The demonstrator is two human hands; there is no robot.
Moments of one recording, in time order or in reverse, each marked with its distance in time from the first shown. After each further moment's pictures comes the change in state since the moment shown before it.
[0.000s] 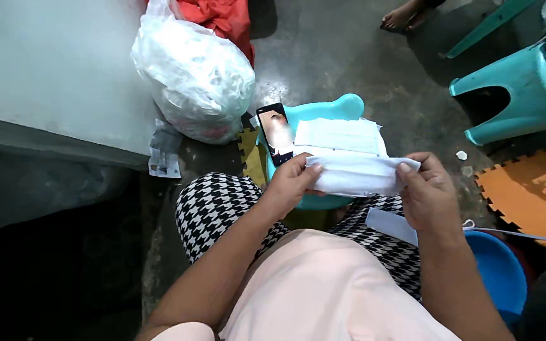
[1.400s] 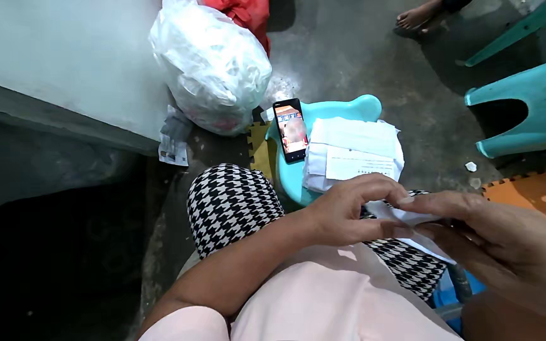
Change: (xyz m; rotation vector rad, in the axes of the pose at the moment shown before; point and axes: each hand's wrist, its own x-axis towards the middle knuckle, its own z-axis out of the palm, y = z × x) left_hand -0.012 0.005 0.037 0.174 -0.416 0.680; right_hand -0.021 -0.092 0.003 -0.516 -0.689 -0.513
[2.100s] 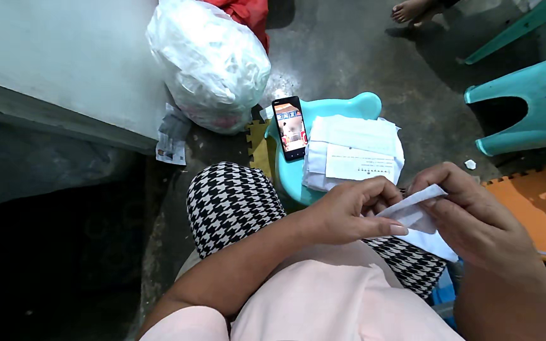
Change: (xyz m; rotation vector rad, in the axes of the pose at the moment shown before) left_hand -0.002 0.002 0.001 -0.181 -0.064 -0.238; right_hand 0.000 0.029 0.014 0.399 0.092 0.224
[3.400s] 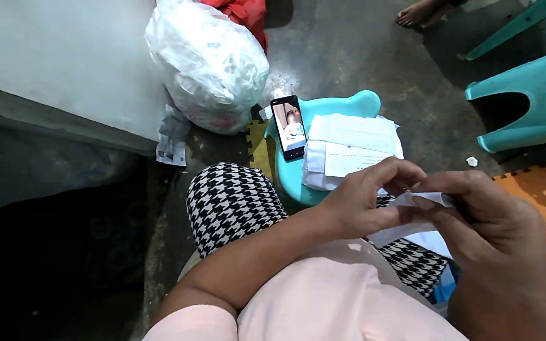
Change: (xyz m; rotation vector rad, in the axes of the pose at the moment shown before) left_hand 0.023 -0.005 0.013 0.138 0.158 0.233; right_hand -0.006 -0.014 0.013 -0.405 0.203 -0.192
